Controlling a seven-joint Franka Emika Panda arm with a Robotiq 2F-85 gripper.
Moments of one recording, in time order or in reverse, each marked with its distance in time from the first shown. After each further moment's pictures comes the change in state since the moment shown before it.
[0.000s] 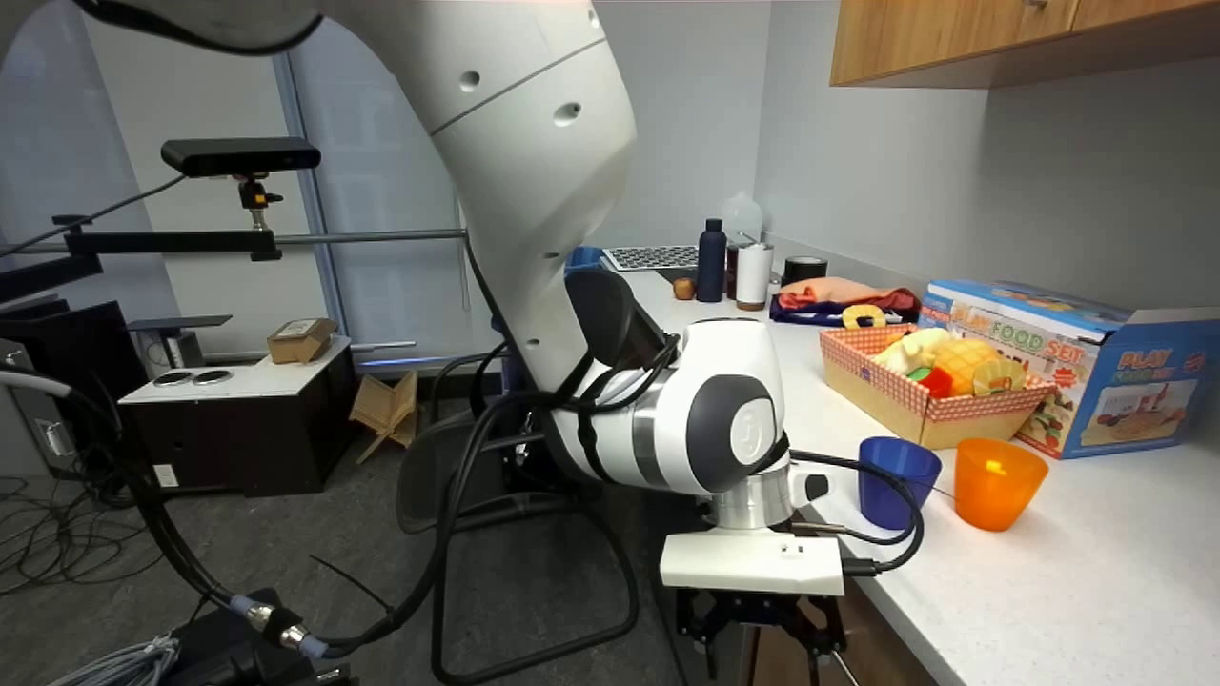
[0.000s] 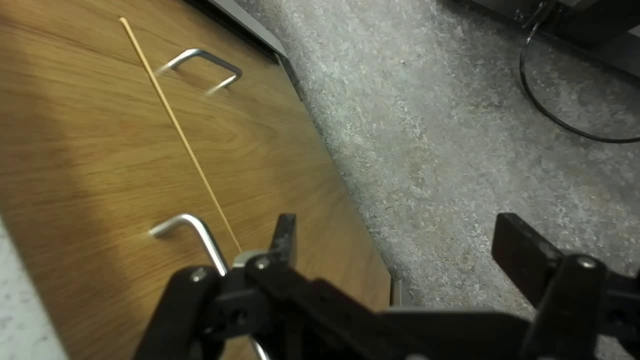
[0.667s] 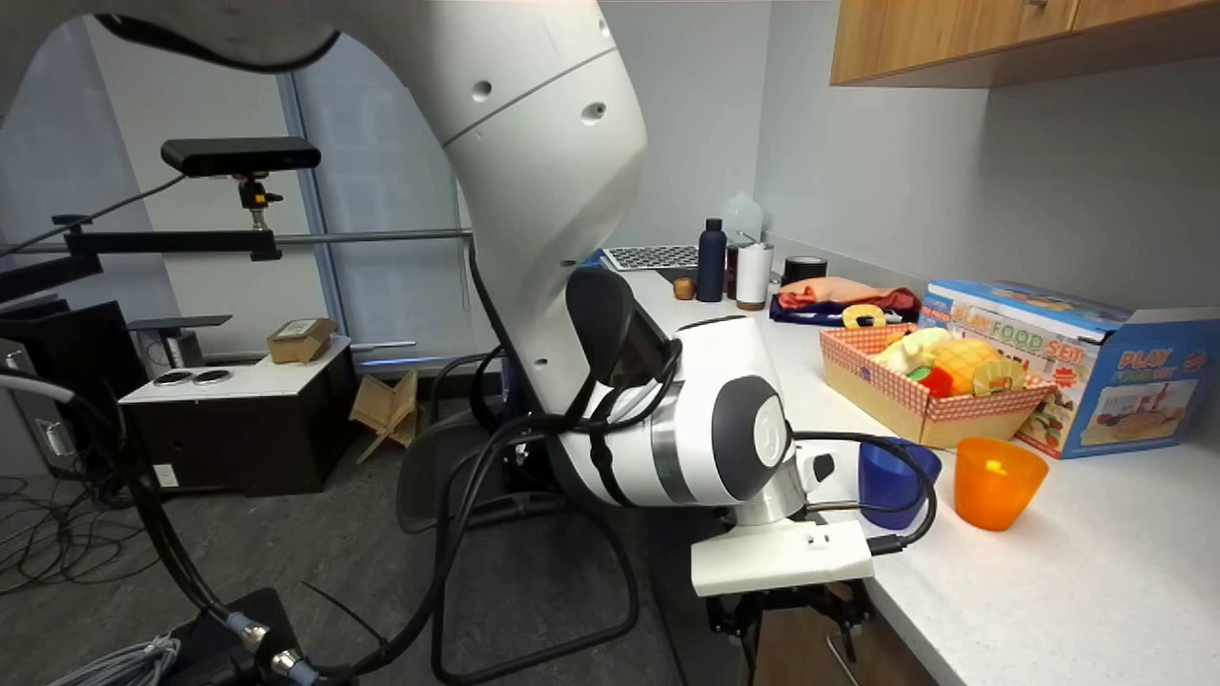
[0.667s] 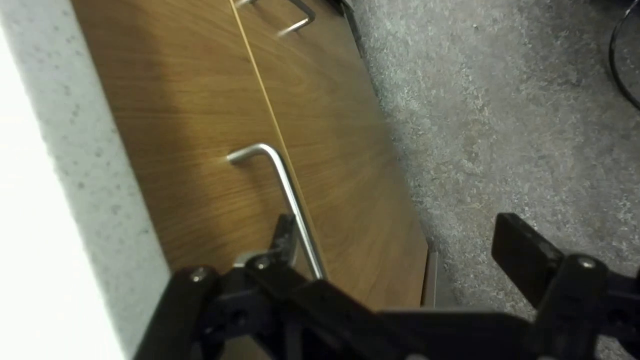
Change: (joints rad) arm 0.024 0.027 -0.053 0.022 -0.164 0.156 0.045
